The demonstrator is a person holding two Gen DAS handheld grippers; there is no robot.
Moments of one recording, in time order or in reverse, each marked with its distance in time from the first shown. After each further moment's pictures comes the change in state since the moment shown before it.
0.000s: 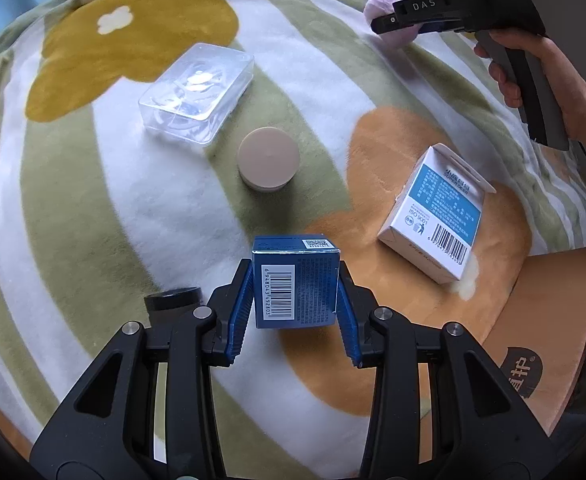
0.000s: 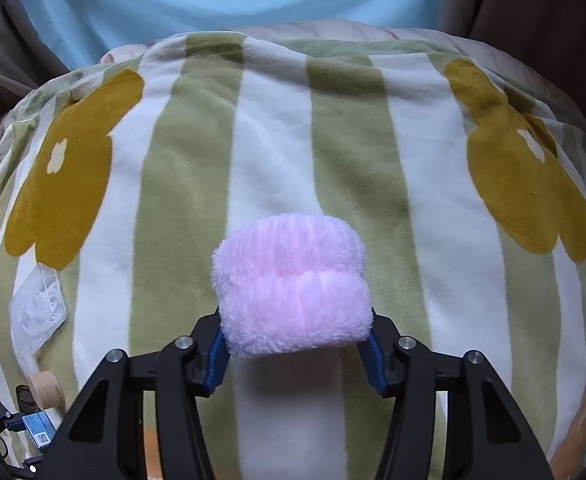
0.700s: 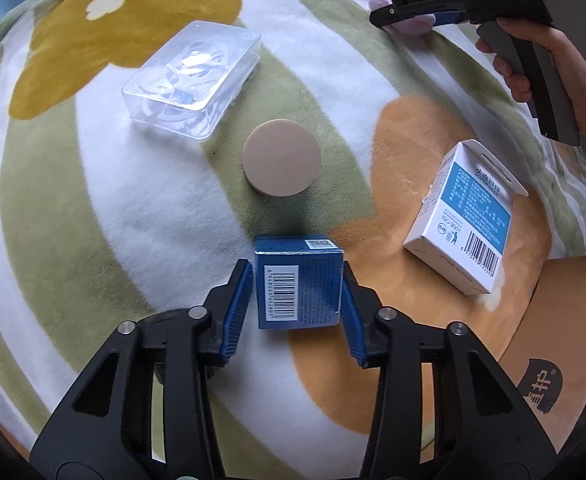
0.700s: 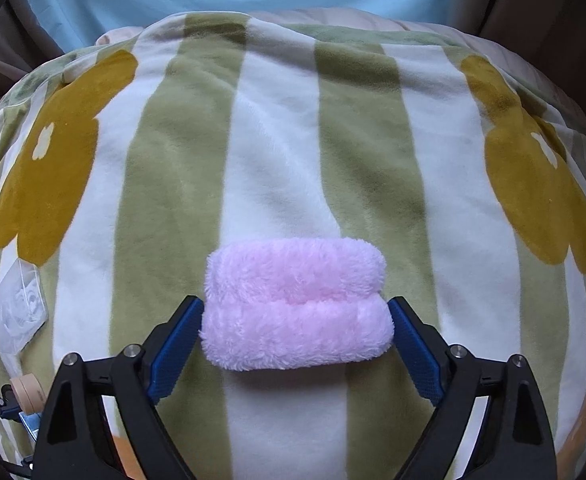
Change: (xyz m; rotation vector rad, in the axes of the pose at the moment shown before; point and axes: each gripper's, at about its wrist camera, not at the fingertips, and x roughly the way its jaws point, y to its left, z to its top) left arm 0.035 -0.004 0.014 0.010 0.047 0.015; right arm 0.031 0.006 0.004 -0.046 0.056 -0.034
